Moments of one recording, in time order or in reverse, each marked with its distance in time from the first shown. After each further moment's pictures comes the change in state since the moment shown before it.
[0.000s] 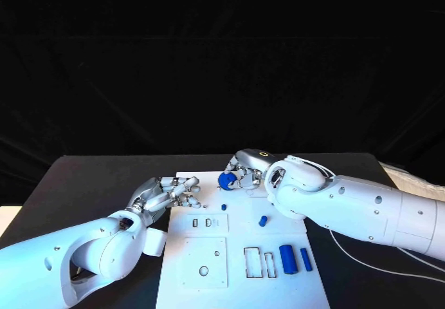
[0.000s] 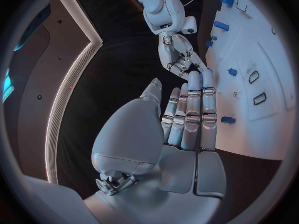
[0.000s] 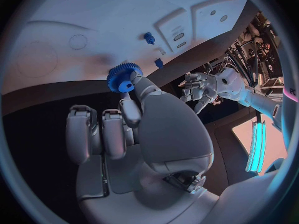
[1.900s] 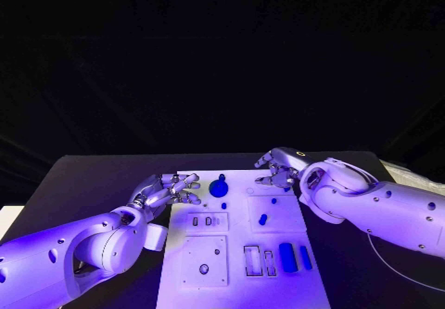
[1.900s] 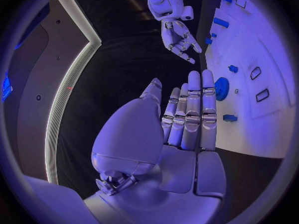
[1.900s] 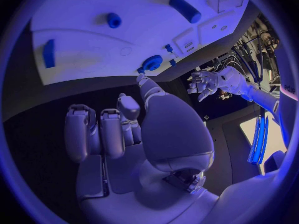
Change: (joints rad) left arm 0.001 -0.011 0.000 -0.012 0.014 0.004 0.002; left_hand 0.000 0.000 -0.003 -0.003 0.000 0.000 0.000 0.000 0.000 0.000 0.000 0.000 0.000 0.000 0.000 0.000 0.002 0.000 0.000 0.000 0.000 0.000; right arm -0.010 -0.193 -0.005 0.071 0.059 -0.071 0.031; right_hand -0.089 -0.063 -0.083 0.064 0.062 -0.131 0.028 -0.020 -0.005 -0.054 0.029 -0.099 -0.066 0.002 0.031 0.000 0.000 0.000 -0.011 0.036 0.000 0.000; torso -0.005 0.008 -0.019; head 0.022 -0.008
